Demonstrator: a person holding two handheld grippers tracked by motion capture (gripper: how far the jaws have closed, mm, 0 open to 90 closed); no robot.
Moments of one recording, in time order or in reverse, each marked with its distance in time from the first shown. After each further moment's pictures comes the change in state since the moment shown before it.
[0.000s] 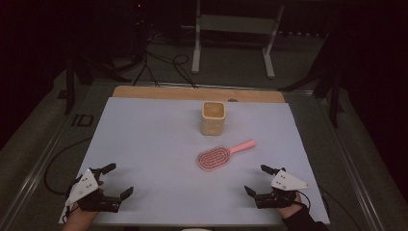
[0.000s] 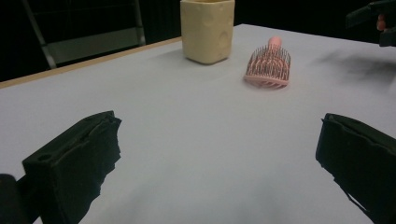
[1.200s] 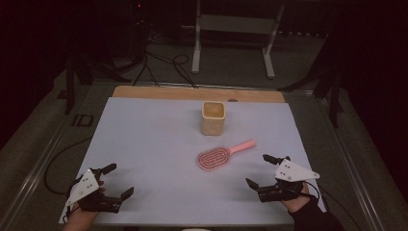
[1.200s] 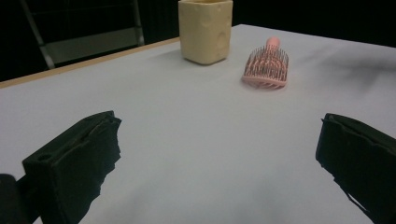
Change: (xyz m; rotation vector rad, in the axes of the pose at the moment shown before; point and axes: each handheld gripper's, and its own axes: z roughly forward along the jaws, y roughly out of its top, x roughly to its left) left arm -0.002 0.002 0.000 0.000 -0.004 -0.001; right arm -0.002 0.065 -0.021 0.006 0.011 -0.073
